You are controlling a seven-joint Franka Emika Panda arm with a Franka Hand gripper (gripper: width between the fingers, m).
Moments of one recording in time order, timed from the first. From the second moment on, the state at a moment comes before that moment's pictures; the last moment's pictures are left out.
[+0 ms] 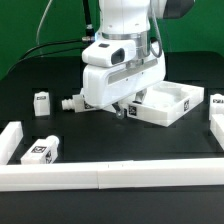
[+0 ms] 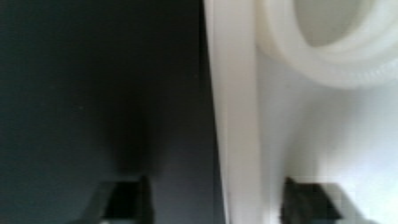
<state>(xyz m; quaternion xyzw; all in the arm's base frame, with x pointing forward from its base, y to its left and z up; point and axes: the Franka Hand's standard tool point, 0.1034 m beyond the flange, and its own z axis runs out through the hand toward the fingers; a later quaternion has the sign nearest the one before) 0.446 -0.002 0.005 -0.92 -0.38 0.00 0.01</state>
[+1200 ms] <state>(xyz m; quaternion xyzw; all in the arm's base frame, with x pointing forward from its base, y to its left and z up) 0.486 0.004 0.065 -0.97 -0.23 0.04 0.00</state>
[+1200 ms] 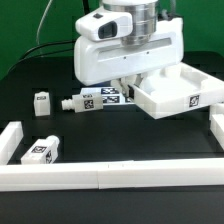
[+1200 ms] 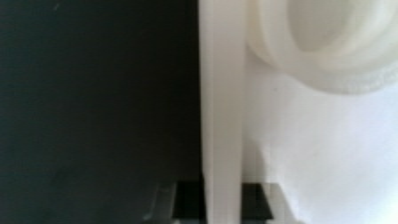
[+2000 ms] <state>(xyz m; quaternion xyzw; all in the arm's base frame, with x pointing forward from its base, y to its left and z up) 0.515 -0.082 0.079 -0.99 -0.10 0.05 0.02</state>
